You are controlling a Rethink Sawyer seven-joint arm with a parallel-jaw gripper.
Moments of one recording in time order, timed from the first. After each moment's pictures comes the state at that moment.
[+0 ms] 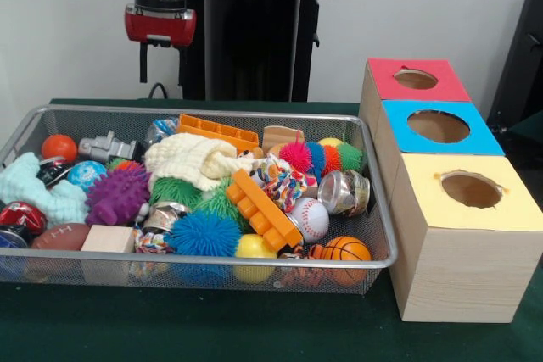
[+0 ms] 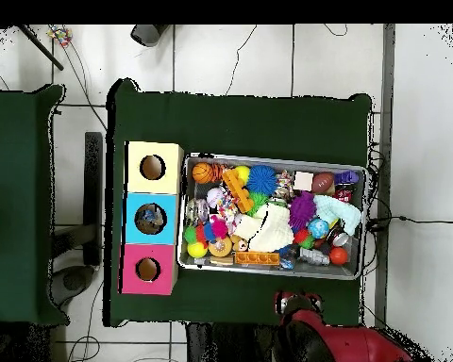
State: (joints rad) arm -0.77 -0.75 0.06 2.15 -0.78 -0.02 1.79
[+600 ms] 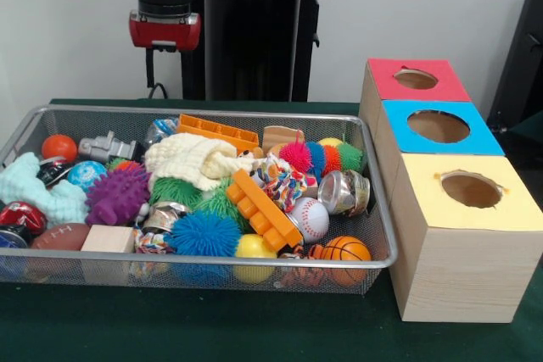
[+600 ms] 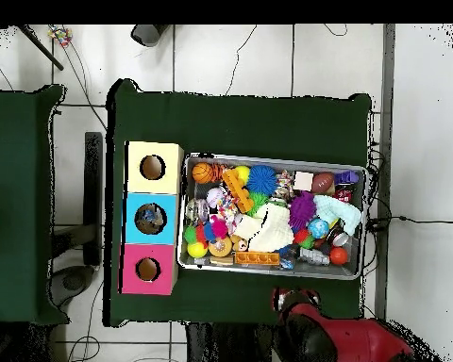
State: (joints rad) arm -0.83 -0.75 0.15 2.15 -0.77 0.08 1.79
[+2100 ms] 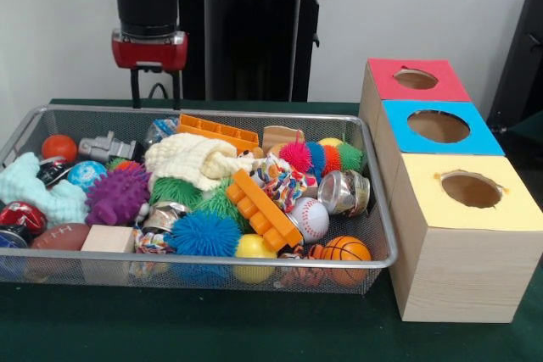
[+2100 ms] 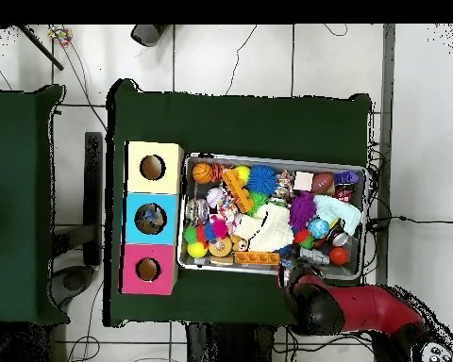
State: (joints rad) arm -0.86 -0.73 0.29 2.03 -0.77 0.26 1.79
